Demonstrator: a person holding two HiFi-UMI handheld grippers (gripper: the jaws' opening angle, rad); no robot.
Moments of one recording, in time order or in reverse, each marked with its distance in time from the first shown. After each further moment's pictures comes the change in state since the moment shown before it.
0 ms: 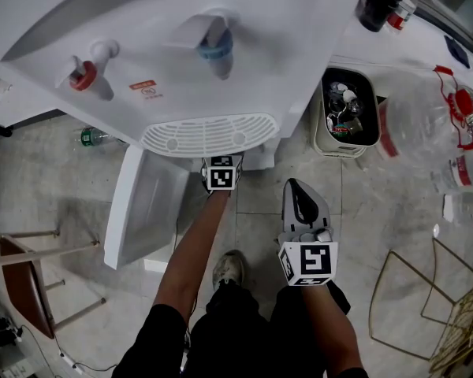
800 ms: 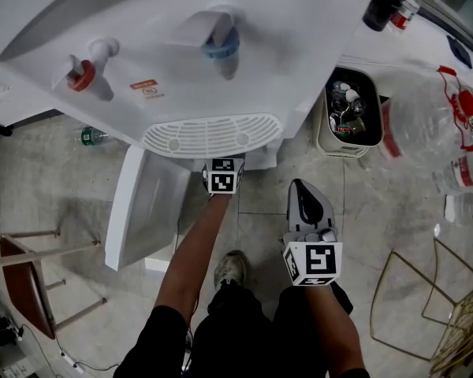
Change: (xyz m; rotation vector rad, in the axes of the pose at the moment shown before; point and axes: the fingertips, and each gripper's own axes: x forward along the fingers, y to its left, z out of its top) left arm -0.005 -0.005 0.007 0.032 -0.049 -0.019; right arm 0.001 -0.007 -0.007 0.004 0.016 -0.007
